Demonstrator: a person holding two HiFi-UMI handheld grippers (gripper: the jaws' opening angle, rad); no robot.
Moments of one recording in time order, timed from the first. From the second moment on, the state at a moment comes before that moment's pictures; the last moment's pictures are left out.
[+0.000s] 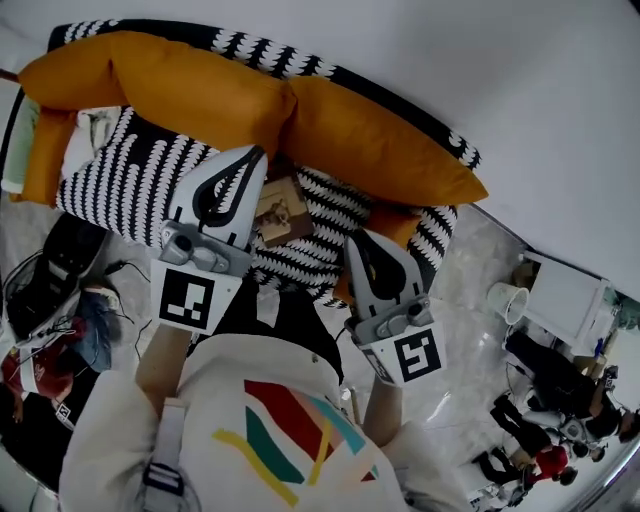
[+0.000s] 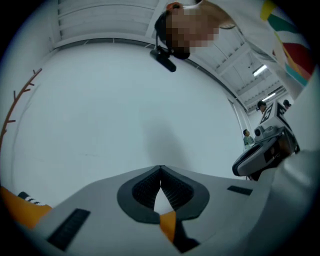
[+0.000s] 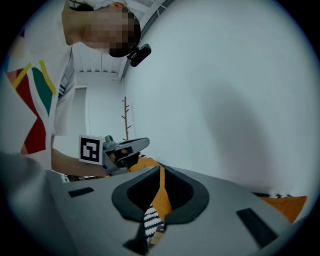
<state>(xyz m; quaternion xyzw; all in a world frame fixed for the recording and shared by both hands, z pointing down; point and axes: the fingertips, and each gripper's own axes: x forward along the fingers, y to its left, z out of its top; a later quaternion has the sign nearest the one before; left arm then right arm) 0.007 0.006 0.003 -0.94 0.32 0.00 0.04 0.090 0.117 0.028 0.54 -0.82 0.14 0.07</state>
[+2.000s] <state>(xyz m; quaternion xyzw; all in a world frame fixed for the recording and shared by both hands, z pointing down) 0.001 -0.028 0.350 -0.93 0.34 -0.11 -0.06 0.043 0.112 0.583 0.21 -0.72 0.64 0.18</state>
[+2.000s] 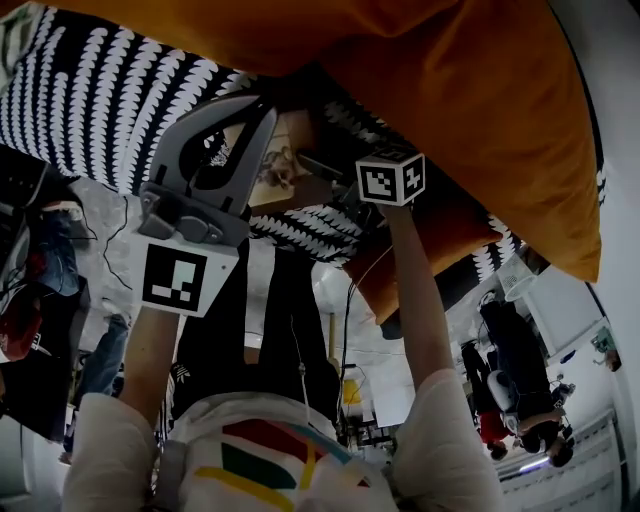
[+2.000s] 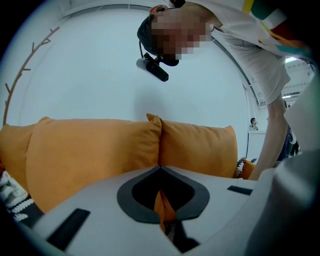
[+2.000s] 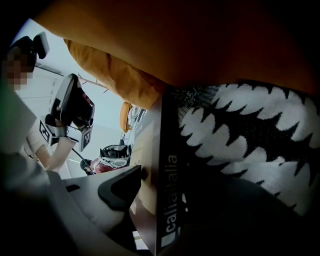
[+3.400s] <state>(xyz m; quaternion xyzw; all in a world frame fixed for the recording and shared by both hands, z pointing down) -0.103 0.011 0.187 -0.89 0.45 -0.06 0.01 0.022 0.139 0.409 0.31 -0.75 0.23 0.53</state>
